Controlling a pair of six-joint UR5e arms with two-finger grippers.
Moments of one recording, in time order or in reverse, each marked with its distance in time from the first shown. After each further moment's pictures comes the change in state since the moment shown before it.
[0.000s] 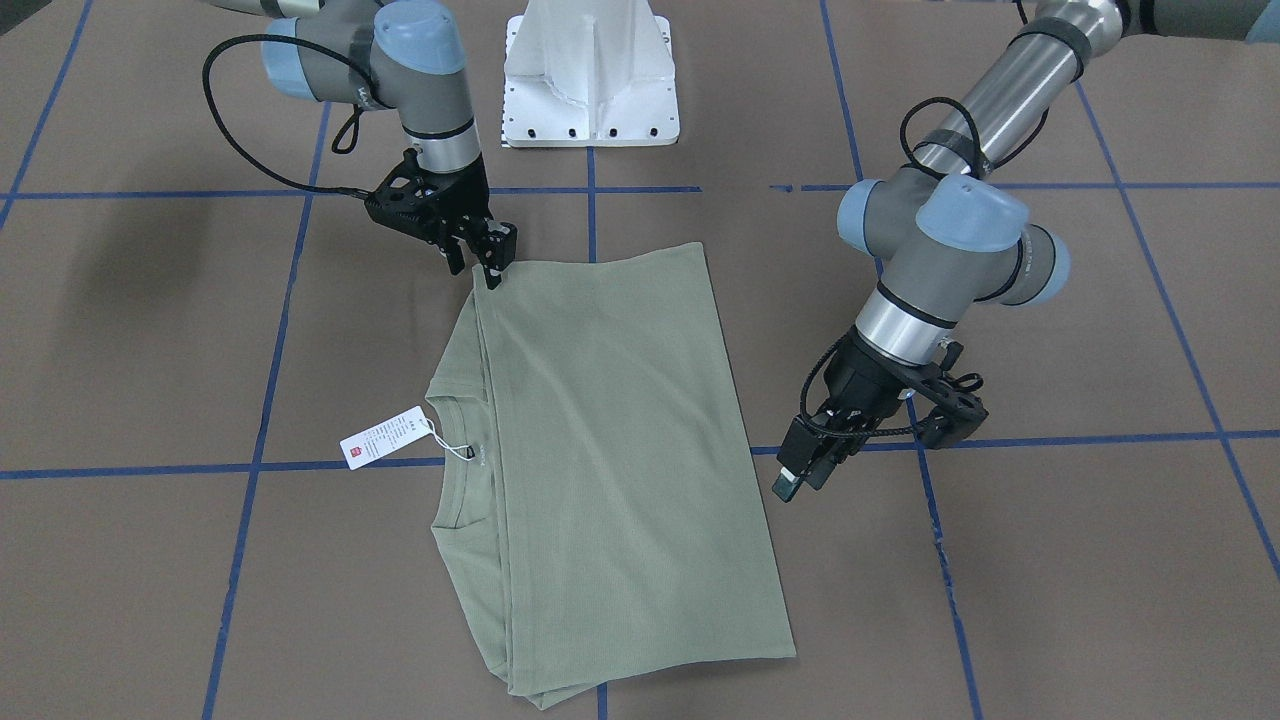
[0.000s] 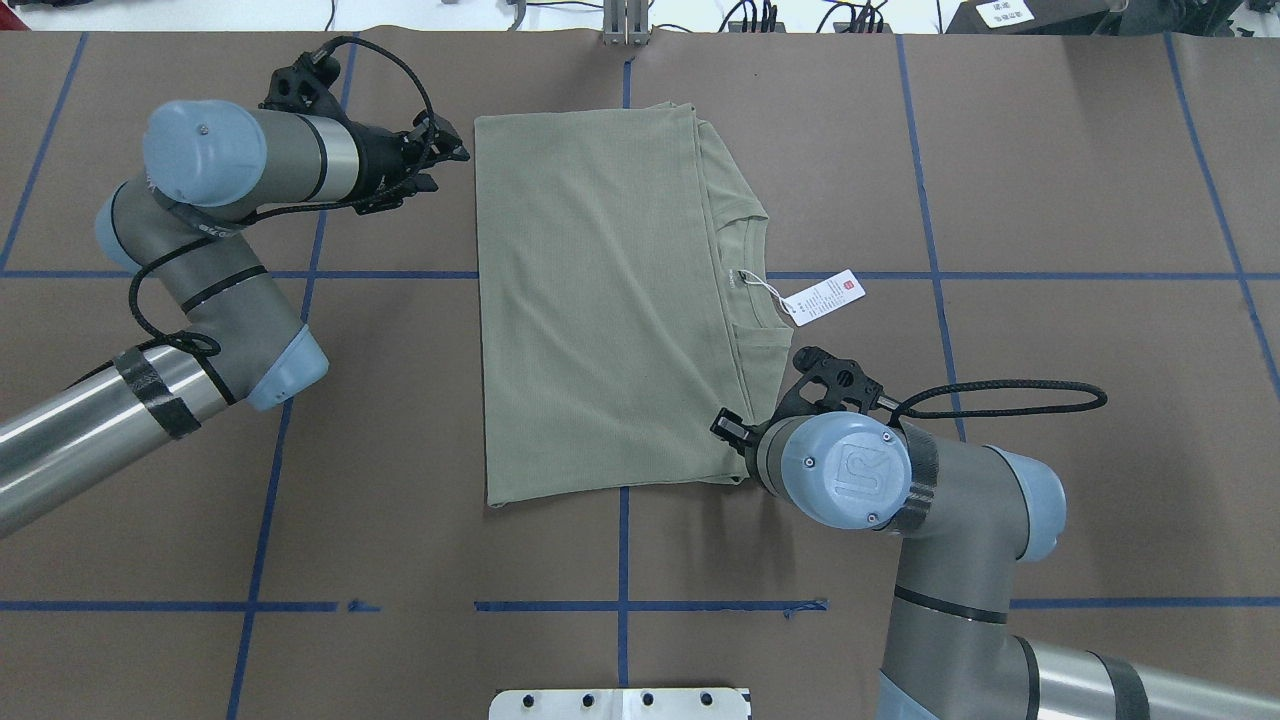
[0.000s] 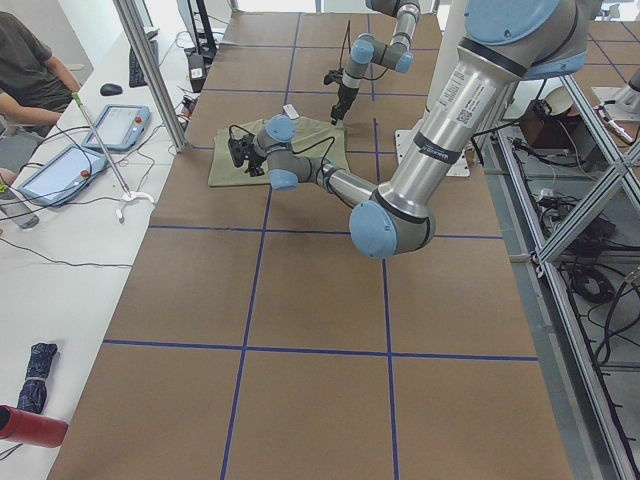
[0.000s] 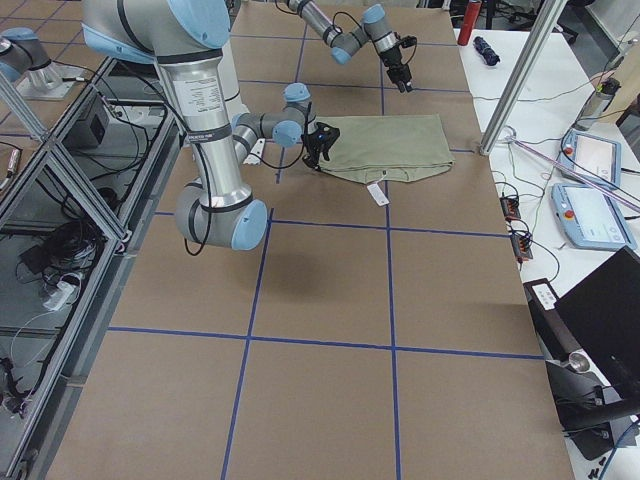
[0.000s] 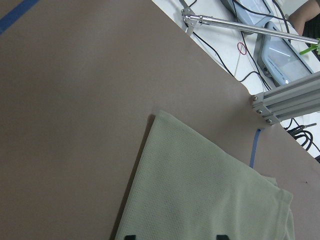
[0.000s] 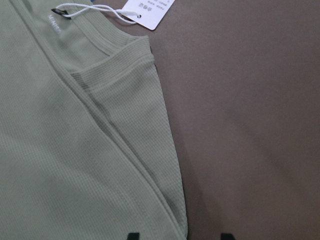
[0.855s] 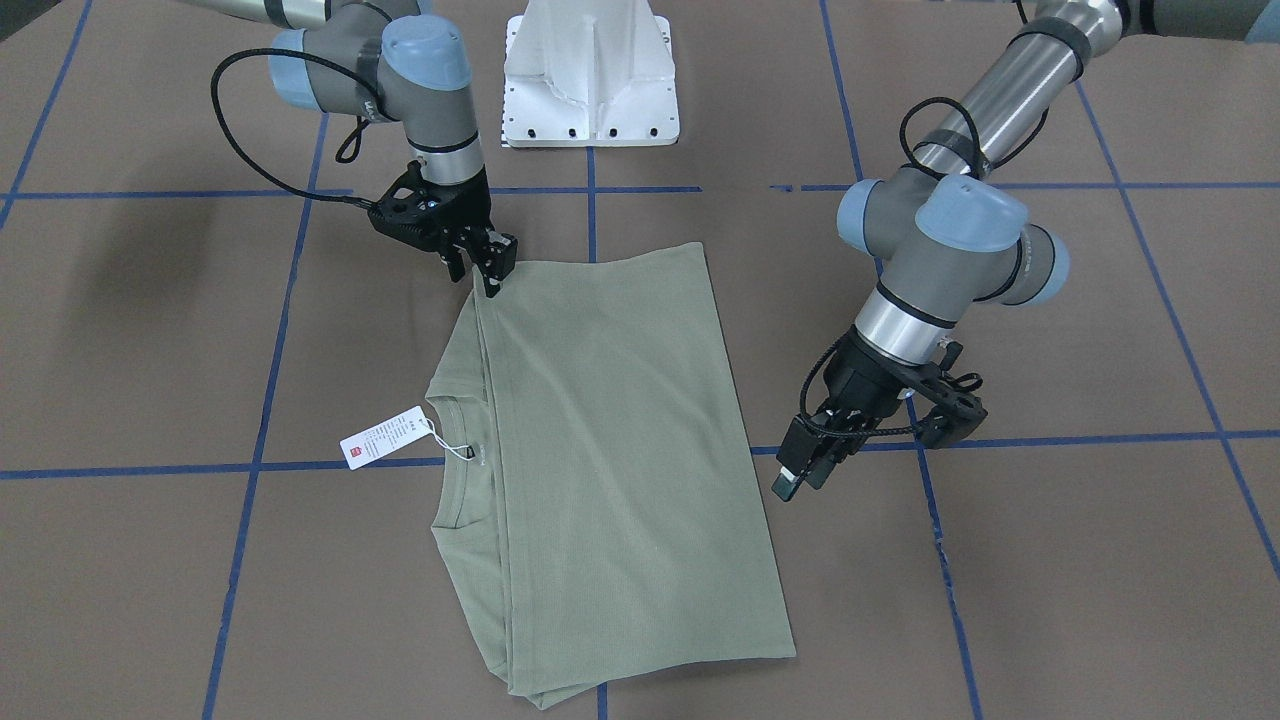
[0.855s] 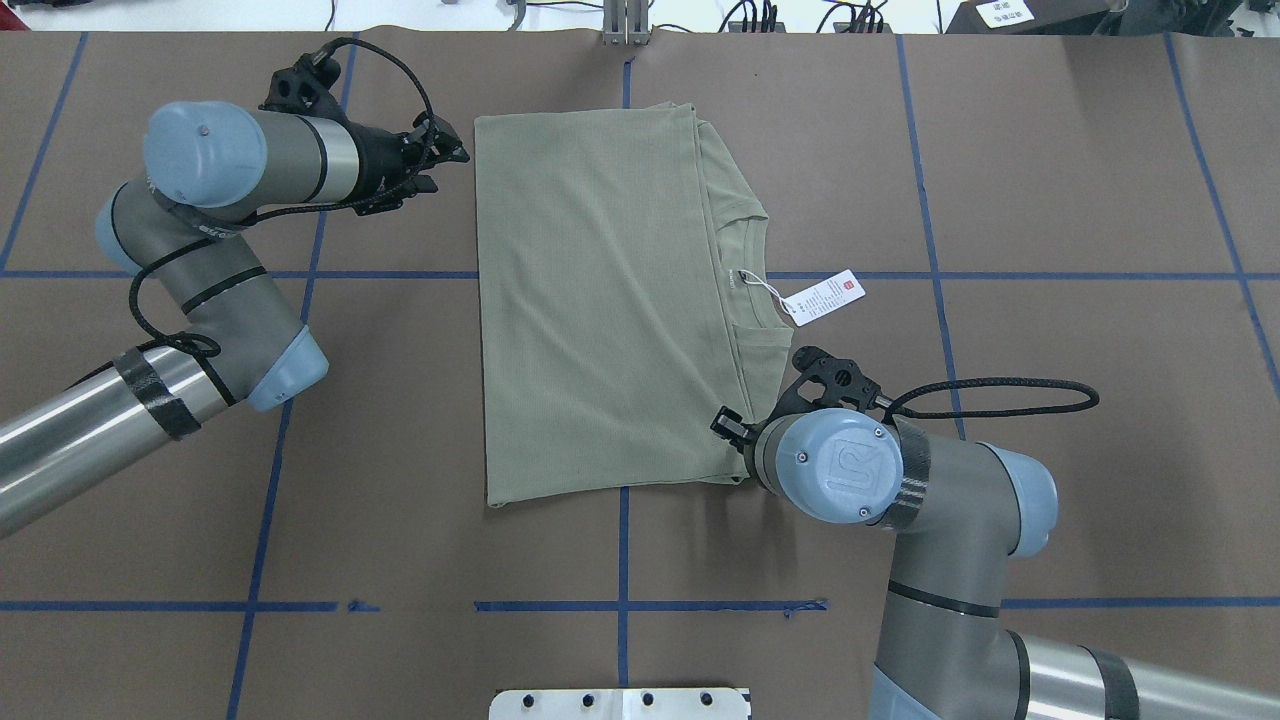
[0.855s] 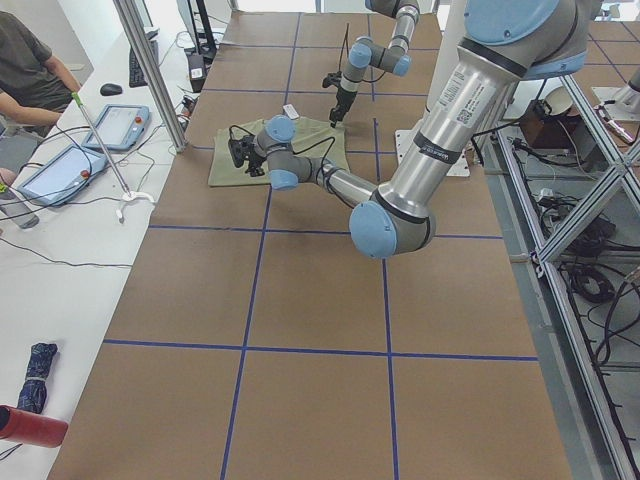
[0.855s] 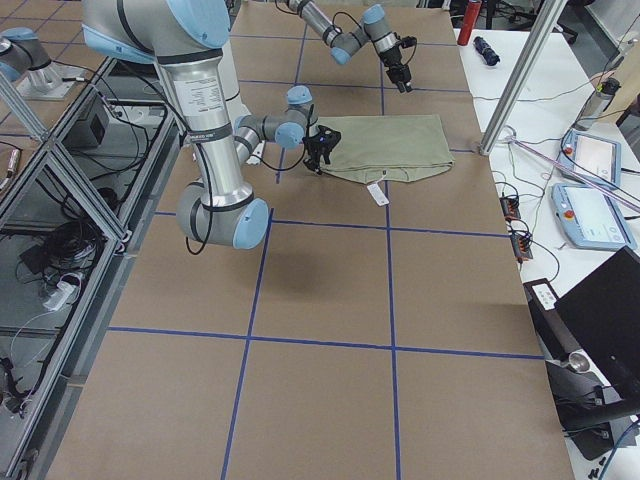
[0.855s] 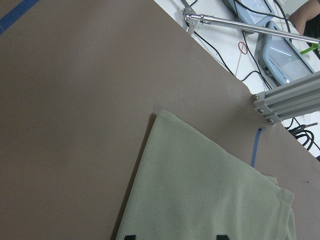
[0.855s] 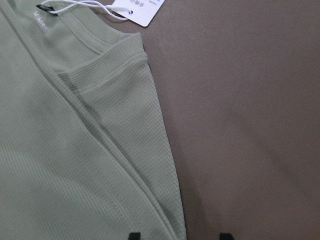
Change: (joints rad) left arm 0.001 0.000 0.000 0.001 0.000 0.000; right arm 0.007 0.017 -0.040 -0.001 0.013 0.007
